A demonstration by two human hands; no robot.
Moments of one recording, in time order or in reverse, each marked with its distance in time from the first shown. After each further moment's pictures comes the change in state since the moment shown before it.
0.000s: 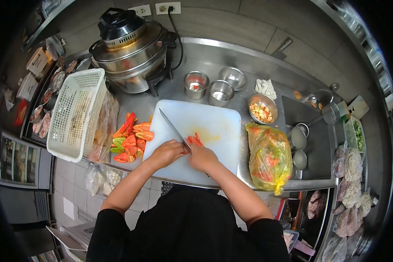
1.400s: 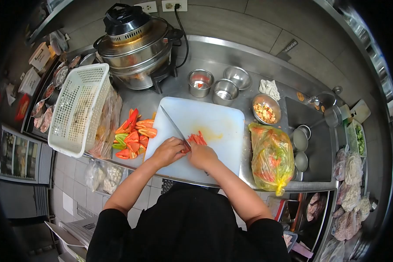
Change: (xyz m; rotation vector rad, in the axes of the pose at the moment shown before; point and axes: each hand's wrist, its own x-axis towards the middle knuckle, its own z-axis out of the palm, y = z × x) left_hand -0.012 -0.004 0.005 -0.026 0.101 -0.063; right_hand 0.012 -0.007 0.008 0.013 0.039 -0.021
